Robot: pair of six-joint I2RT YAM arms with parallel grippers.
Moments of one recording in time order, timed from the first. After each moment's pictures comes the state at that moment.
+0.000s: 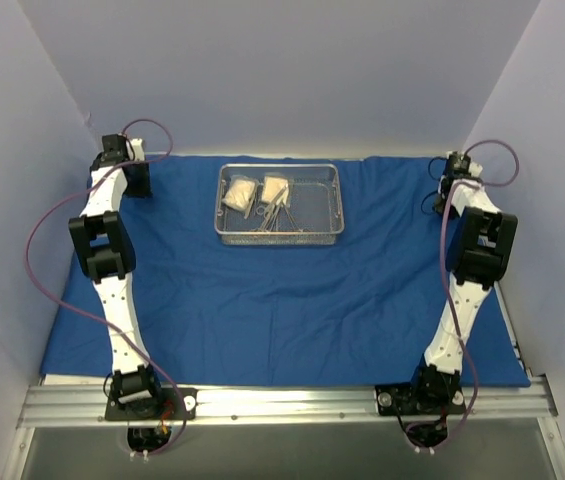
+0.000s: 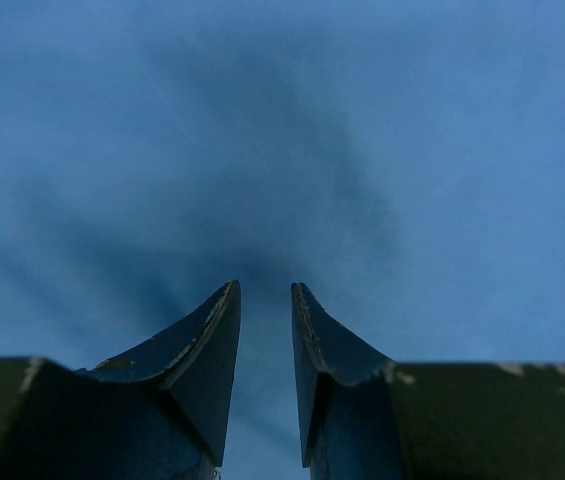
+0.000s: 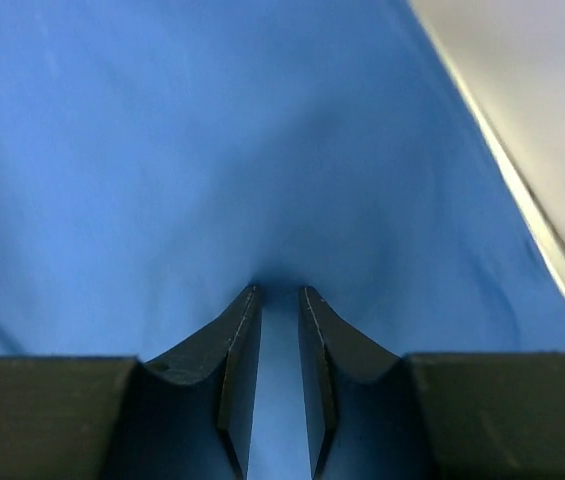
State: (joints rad) left arm 0.18 2.49 2.26 -0.67 0.12 0.06; right arm -0.25 2.26 1.71 -0.44 0.29 0.28
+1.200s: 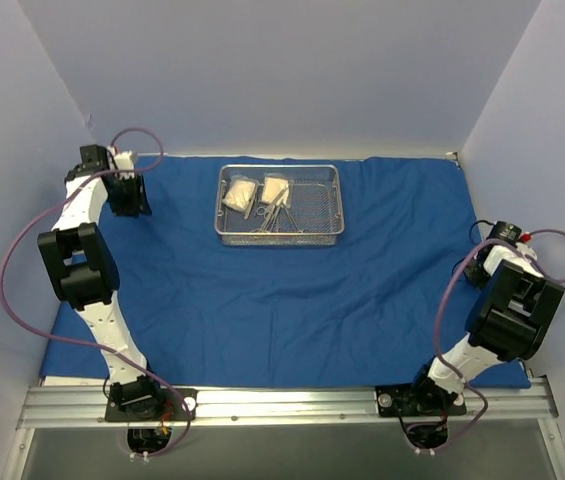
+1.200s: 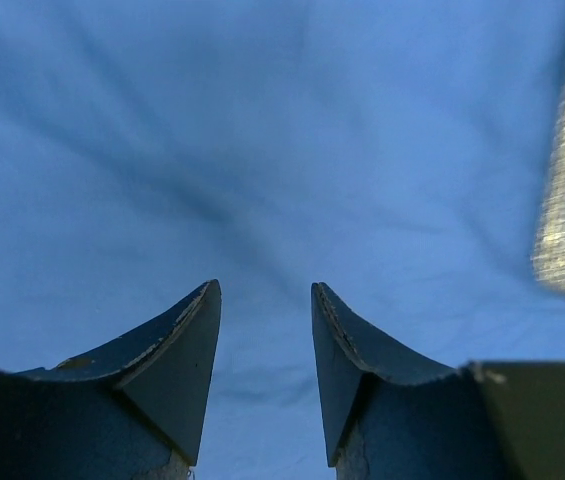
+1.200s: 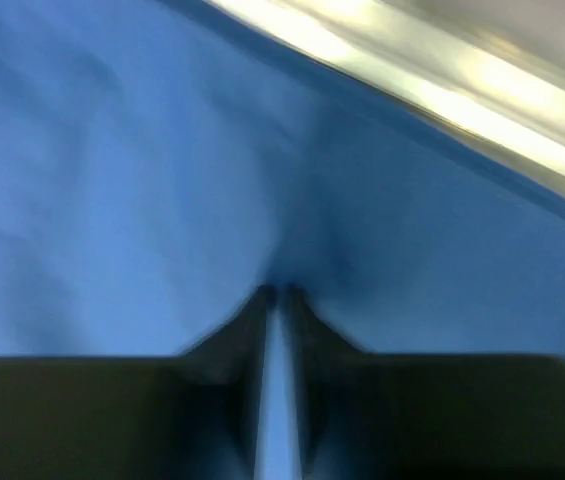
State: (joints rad) left arm 0.22 2.08 1.83 -0.77 0.30 0.11; right arm -0.53 1.65 0.86 -0.35 0.20 0.61
